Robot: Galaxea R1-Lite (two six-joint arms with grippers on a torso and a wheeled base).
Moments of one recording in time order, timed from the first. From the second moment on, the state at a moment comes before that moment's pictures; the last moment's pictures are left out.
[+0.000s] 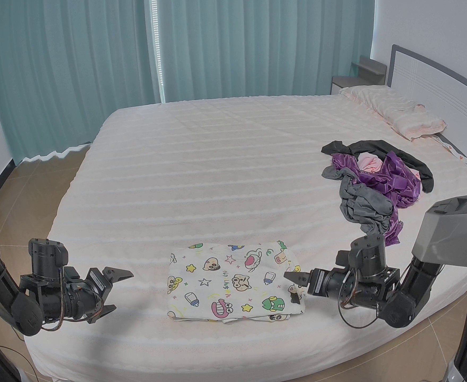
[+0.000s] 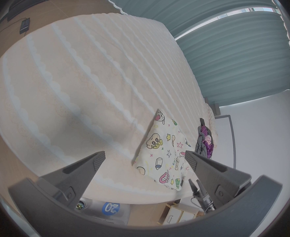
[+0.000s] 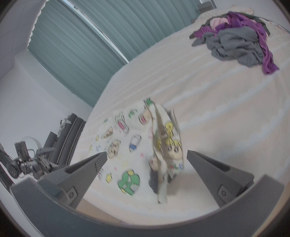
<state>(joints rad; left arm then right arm) -0.08 1.84 -0.21 -0.91 -0.32 -1.01 0.48 2.20 -0.56 -1.12 0.11 0.62</state>
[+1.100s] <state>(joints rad) -0.08 1.96 -0.13 -1.12 -0.39 -1.02 0.44 2.48 -1.07 -0.96 0.17 0.62</state>
